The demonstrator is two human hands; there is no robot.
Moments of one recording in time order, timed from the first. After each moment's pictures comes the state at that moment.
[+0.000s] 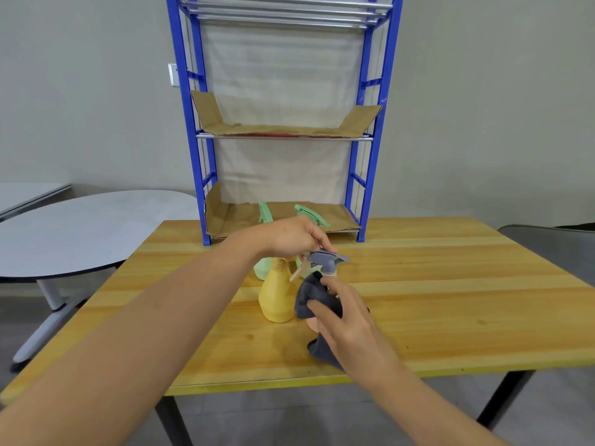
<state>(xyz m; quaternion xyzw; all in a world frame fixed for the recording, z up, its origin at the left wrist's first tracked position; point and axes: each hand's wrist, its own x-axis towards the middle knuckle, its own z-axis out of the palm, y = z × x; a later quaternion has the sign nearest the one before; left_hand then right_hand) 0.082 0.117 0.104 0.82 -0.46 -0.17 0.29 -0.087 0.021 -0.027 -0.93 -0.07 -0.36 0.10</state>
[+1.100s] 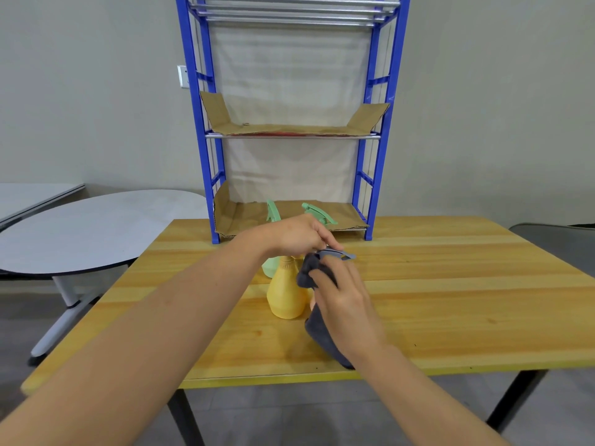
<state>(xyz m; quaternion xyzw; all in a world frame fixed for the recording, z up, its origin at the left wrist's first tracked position) 0.079 0.121 0.103 0.82 -0.43 -0.19 0.32 -0.044 0.026 -0.024 -0.91 -0.06 -0.41 0.10</state>
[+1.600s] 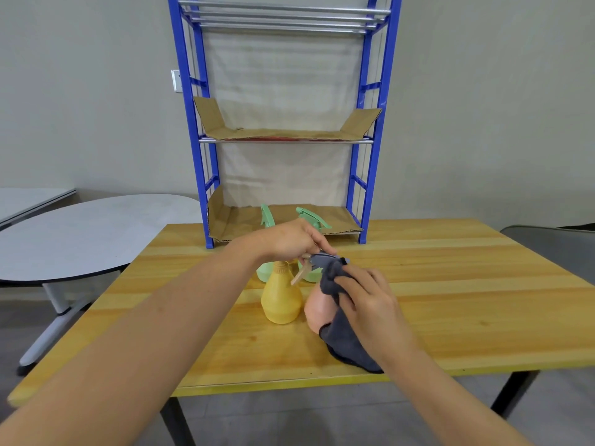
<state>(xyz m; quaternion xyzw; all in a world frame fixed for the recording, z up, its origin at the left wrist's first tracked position) 0.078 0.122 0.103 0.82 -0.43 -0.19 0.33 -0.068 -0.014 -0.017 -0.90 -0.02 -0.43 0.11</state>
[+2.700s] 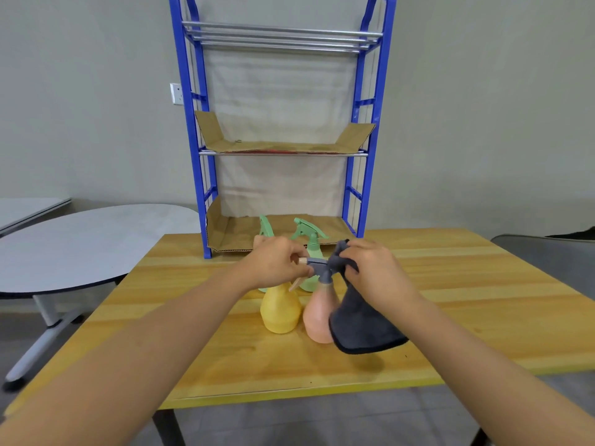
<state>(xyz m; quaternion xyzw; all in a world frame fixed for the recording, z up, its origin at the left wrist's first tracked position) 0.085 0.146 0.075 0.88 -0.44 0.07 0.18 -0.048 -0.024 0.075 -0.97 0.05 -0.26 0.02</state>
